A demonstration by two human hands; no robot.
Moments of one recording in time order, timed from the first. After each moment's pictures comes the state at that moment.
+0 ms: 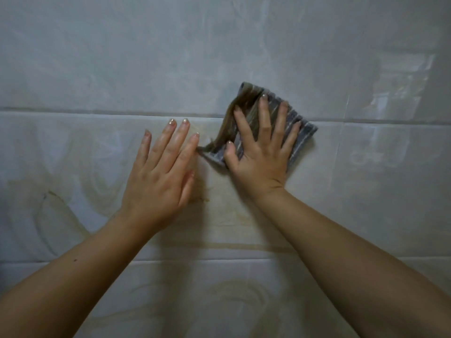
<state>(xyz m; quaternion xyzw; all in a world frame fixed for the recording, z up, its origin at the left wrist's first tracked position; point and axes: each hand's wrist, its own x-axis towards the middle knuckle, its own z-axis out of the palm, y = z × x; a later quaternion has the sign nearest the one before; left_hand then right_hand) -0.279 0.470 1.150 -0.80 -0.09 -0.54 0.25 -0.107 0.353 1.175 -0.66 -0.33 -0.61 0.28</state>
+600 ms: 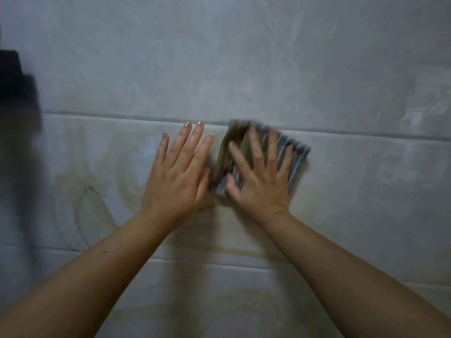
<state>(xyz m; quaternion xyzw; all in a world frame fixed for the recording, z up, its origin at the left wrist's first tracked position) -0.292 0.478 1.151 -0.78 -0.12 -0.56 0.25 -0.128 0.375 1.143 -0.63 -0.41 -0.62 0.23</state>
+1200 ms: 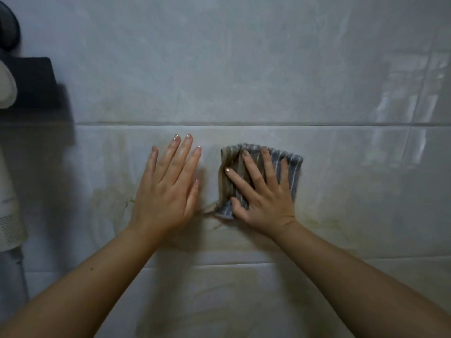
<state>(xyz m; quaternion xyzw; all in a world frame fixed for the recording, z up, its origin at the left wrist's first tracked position) -0.365 0.576 1.141 -0.80 -0.09 -0.53 0.24 -0.185 0.434 1.112 -0.61 -0.44 -0.63 0.16</state>
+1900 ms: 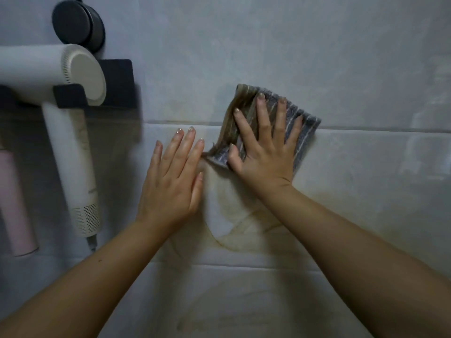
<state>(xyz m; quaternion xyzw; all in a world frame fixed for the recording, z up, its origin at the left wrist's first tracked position) -0.427 0.636 1.146 -0.79 -0.14 -0.54 0.23 -0.260 0.530 1.192 -0.62 -0.37 -0.64 0.26</state>
